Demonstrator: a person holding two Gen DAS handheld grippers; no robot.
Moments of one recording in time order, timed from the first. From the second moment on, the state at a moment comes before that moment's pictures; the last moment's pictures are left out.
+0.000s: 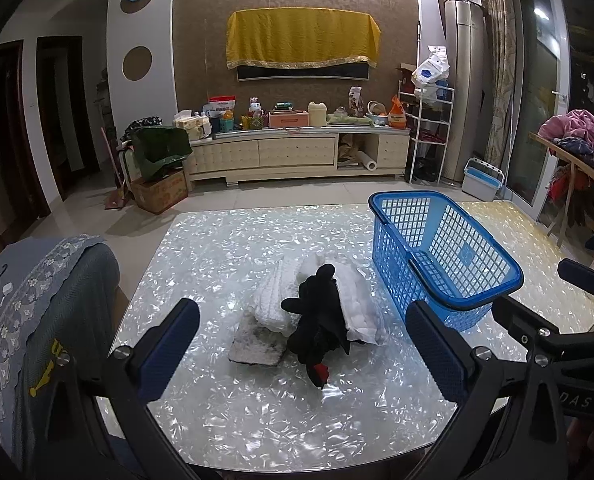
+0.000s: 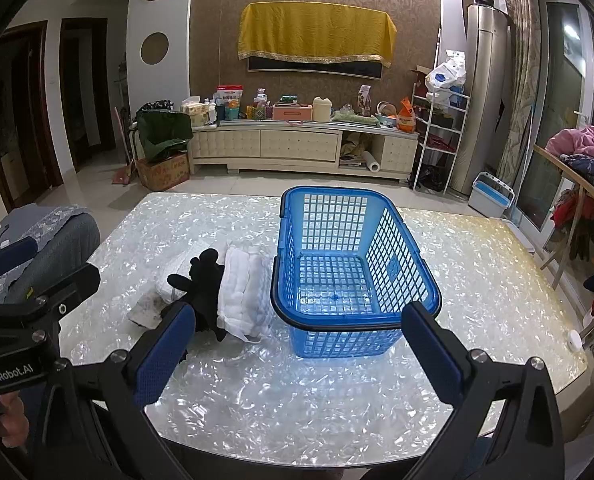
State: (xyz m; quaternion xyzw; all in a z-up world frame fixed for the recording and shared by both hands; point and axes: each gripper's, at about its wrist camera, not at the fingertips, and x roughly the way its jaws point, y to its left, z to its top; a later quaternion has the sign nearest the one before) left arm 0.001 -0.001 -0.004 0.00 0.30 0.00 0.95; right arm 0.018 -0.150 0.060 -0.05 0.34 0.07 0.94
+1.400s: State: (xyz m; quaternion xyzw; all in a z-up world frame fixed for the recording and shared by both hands) left arm 0.034 0.026 -0.011 0.04 0.35 -0.02 0.94; right arm 0.052 -0.136 0.056 -0.07 0.37 0.12 0.92
